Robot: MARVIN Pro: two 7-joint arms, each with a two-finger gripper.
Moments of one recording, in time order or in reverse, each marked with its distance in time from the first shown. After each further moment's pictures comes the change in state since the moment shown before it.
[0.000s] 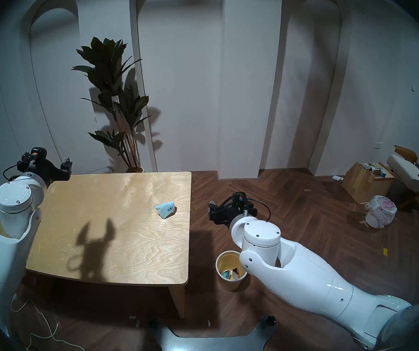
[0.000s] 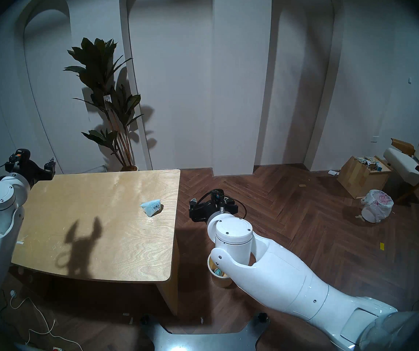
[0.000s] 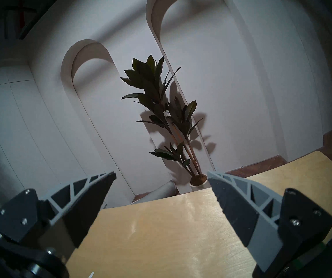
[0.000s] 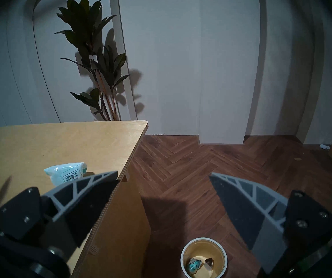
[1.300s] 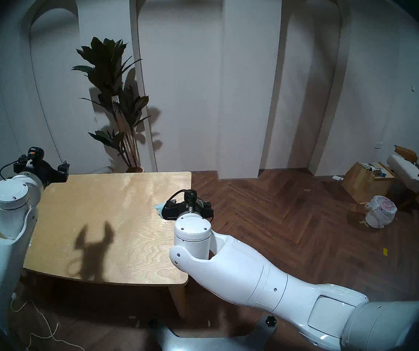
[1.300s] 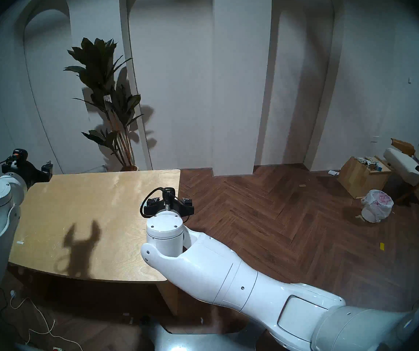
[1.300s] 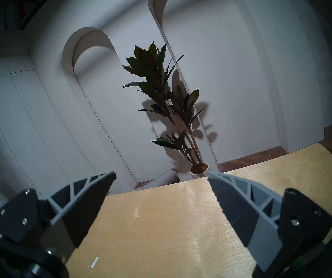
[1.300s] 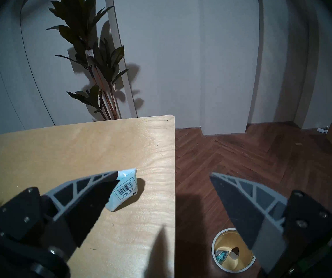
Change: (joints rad) left arm 0.022 0.002 -0.031 -0.054 -0.031 0.097 0.026; right arm 0.180 -0.379 -0.191 0.314 0.054 -0.069 -0.257
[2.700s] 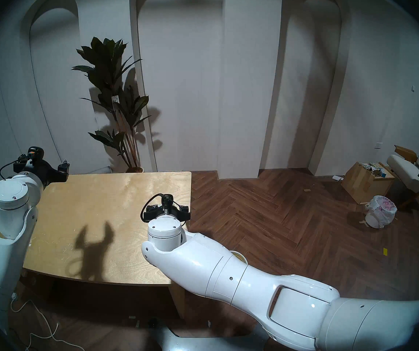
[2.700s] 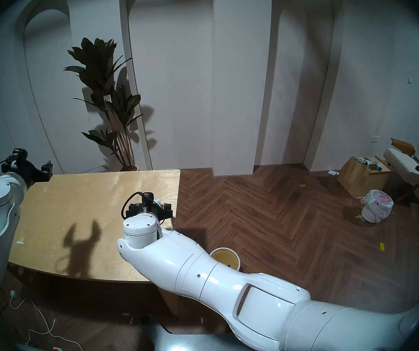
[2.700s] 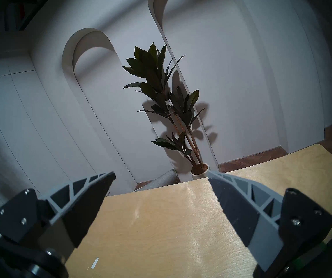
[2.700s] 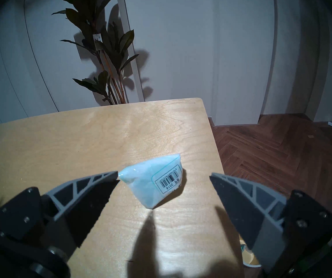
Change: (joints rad) left arm 0.000 0.000 -0.001 -0.002 0.001 -0.001 -0.002; right arm 0.089 -0.237 -0.036 0.419 0.002 -0.106 0.119
